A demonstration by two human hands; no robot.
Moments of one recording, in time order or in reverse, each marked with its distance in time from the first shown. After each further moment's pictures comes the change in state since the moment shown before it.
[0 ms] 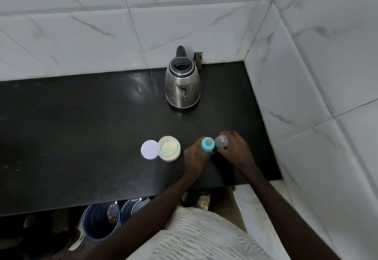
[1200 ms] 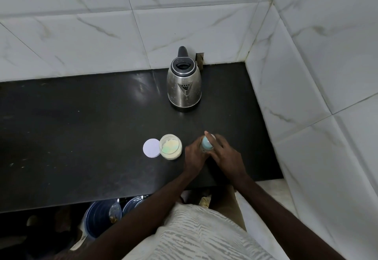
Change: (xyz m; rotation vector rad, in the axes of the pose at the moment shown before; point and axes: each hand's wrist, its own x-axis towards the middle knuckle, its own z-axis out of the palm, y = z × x) left_hand 0.002 -0.006 -0.003 0.082 -0.018 0.025; right_hand -0.035 -0.026 0.019 -0.132 0.015 -0.310
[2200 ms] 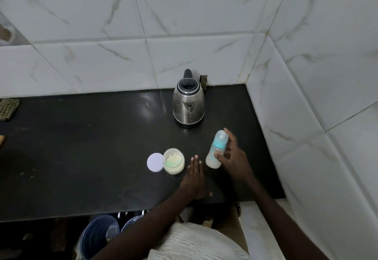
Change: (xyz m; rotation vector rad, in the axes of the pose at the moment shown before) left_hand -0.022 -0.003 -0.016 0.929 -0.599 0.067; right_hand 0.029 0.006 -0.042 0.625 0.102 0.153
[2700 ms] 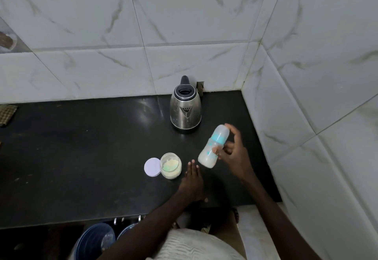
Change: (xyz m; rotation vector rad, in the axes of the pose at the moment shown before) left_hand 0.001 0.009 -0.009 0.073 -0.026 -0.028; right_hand -0.005 -0.044 -0.013 0.273 0.119 0.021
